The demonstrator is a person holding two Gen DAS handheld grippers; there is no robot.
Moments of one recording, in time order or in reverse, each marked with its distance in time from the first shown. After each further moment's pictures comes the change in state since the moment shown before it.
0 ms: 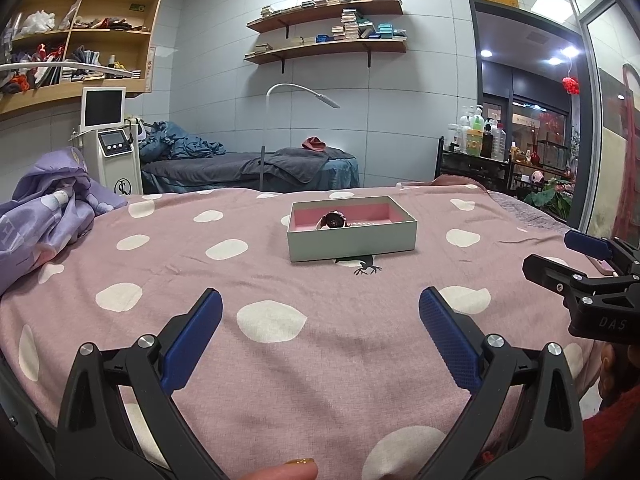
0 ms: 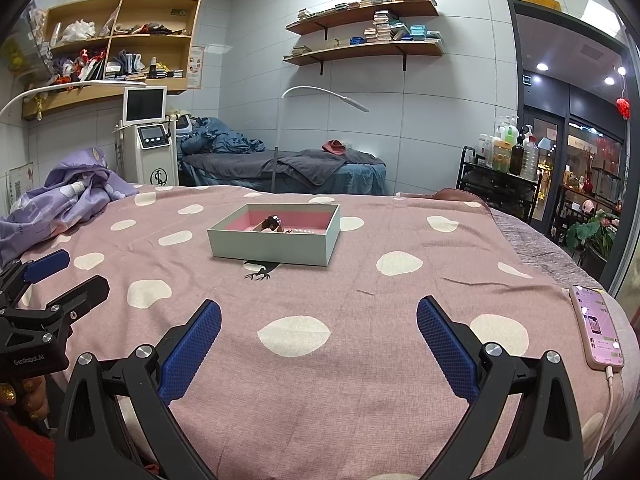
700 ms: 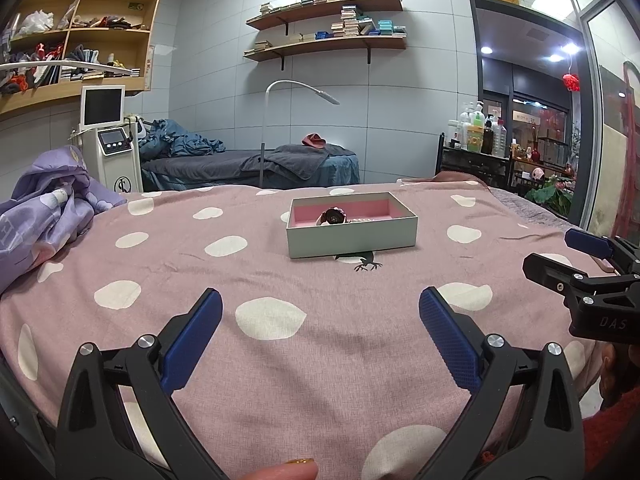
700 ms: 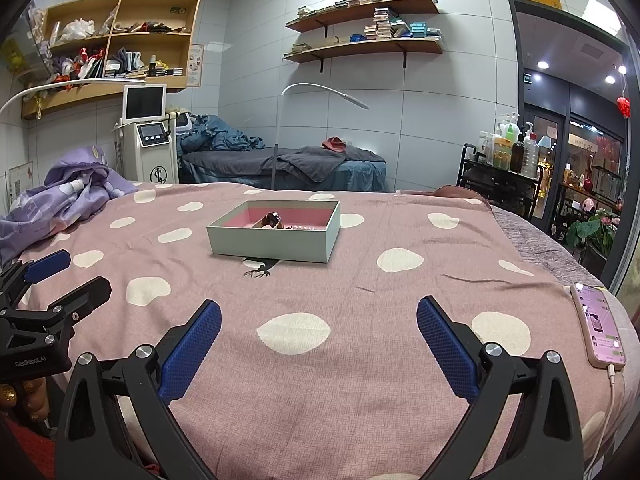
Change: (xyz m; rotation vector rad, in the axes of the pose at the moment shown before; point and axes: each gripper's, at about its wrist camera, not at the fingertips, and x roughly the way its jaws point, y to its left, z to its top) left arm 0.002 -0.002 -0.002 0.003 0.009 0.002; right arm -0.001 0.001 -0.004 0.003 0.006 0.001
